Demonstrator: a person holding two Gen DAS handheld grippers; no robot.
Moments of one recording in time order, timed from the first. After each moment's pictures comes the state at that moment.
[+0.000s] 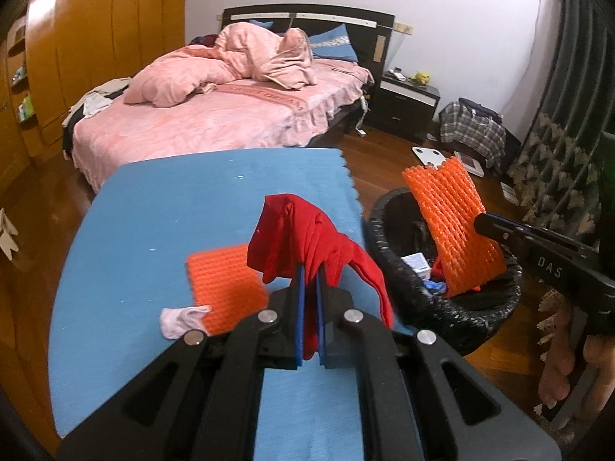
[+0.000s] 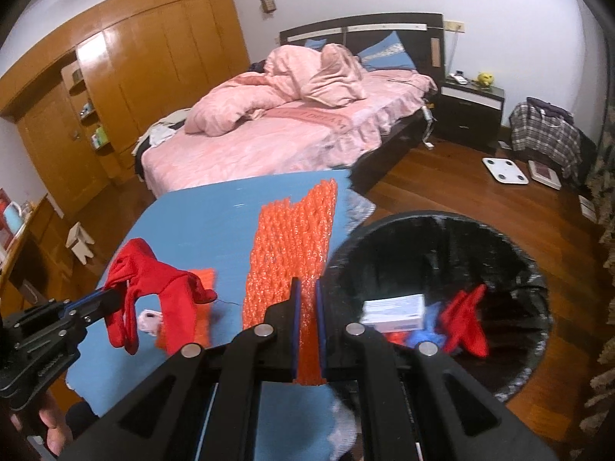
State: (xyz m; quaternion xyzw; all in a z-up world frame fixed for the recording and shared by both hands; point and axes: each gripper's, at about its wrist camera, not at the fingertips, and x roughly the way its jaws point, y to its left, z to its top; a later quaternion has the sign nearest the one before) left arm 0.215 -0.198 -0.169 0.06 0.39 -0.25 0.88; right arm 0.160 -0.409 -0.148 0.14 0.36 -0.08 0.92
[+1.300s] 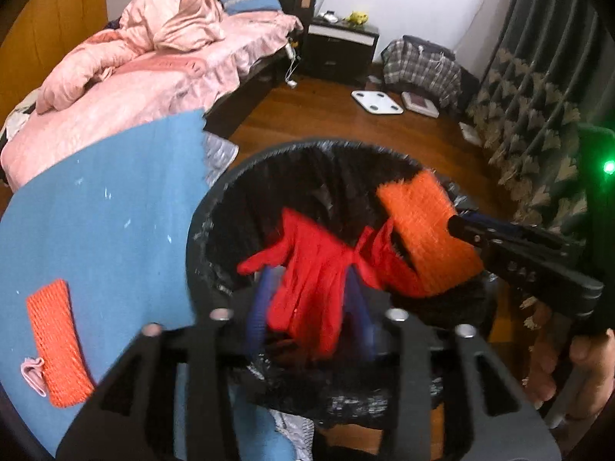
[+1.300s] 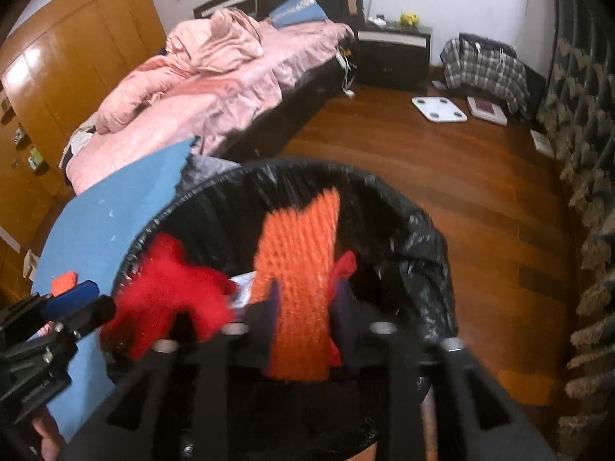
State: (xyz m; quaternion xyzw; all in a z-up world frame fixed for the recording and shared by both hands) left arm 0.227 -0.413 -0.261 0.12 0.45 -0.33 0.82; right arm 0.140 -0.601 -0.247 0.19 0.42 -0.18 0.87
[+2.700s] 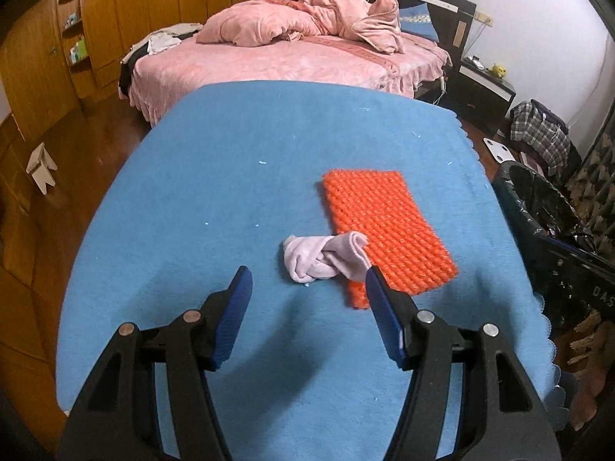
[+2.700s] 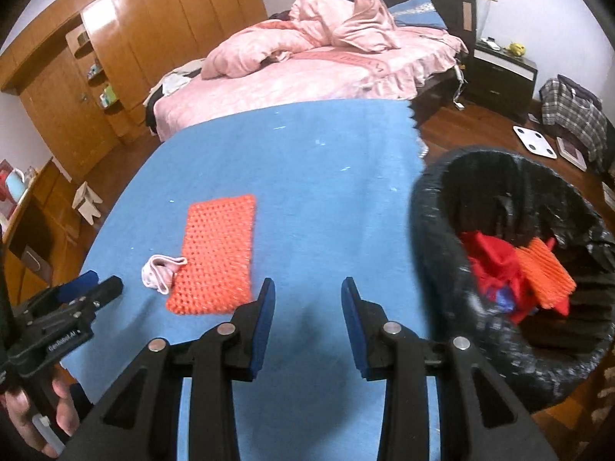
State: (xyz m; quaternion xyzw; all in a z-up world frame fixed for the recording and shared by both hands) left arm 0.267 -0.059 -0.259 0.04 0.45 -0.13 0.88; right arm 0.210 -0.307 -0.236 0.13 0.43 -0.03 0.89
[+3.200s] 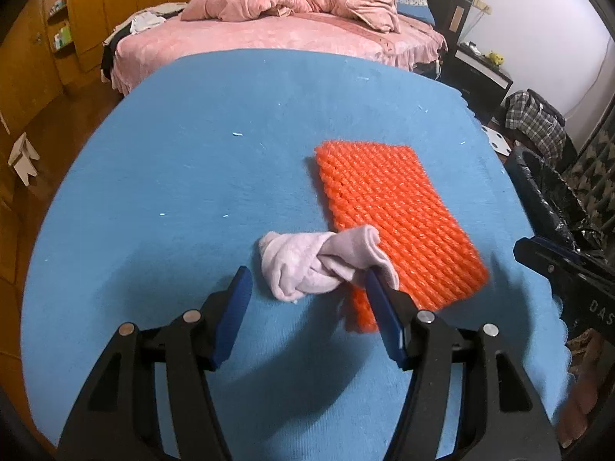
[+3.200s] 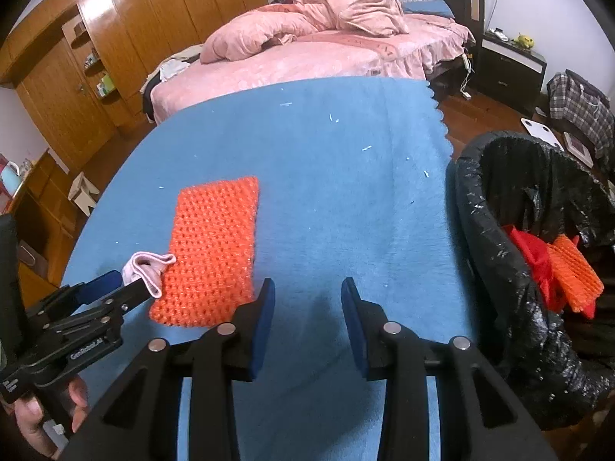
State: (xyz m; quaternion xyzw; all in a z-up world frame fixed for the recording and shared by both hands) left arm 0.300 -0.075 -0.308 0.03 0.48 -0.15 0.86; right arm 0.237 -0.295 -0.270 0.13 0.45 -0.03 0.88
